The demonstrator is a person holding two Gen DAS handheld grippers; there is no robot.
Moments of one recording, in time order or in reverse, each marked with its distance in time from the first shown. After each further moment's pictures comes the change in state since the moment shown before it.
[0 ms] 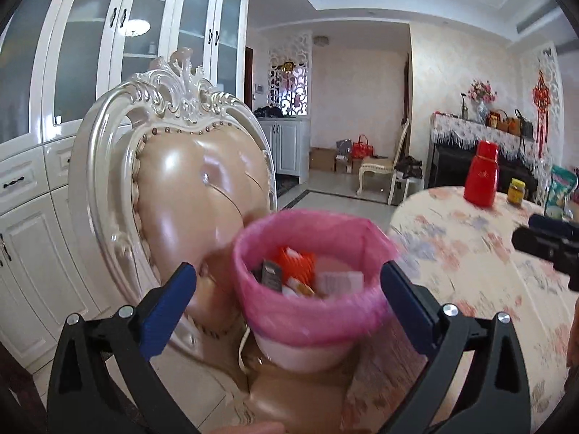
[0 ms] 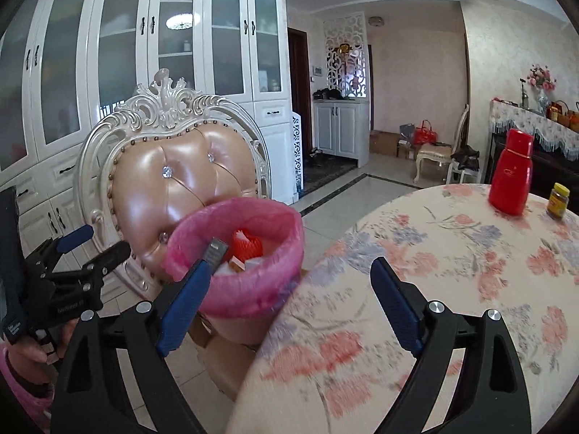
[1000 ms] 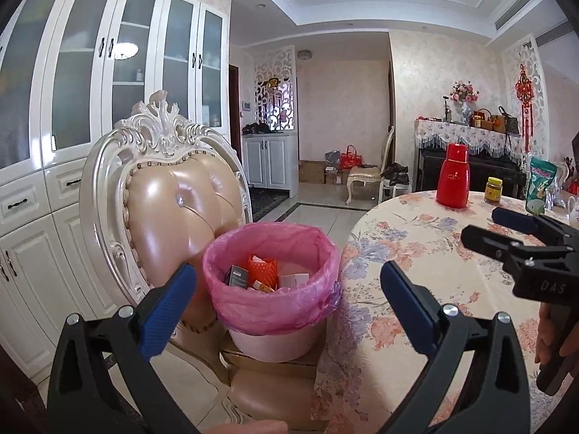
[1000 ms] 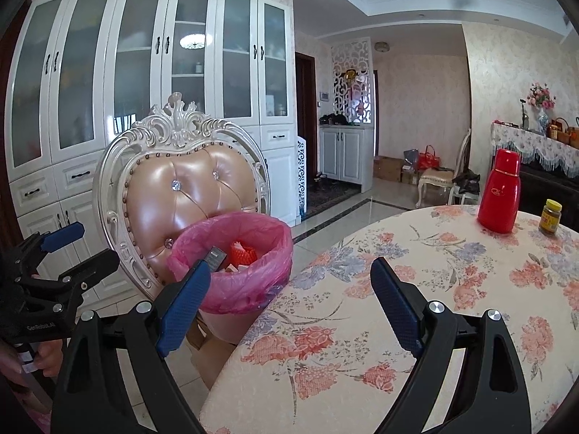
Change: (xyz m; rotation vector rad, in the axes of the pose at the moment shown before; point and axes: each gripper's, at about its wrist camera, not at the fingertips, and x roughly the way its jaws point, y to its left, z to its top) left arm -0.067 -0.065 0.003 0.051 -0.058 -0.015; right arm -0.046 -0.024 -0.013 -0.029 -0.101 0.020
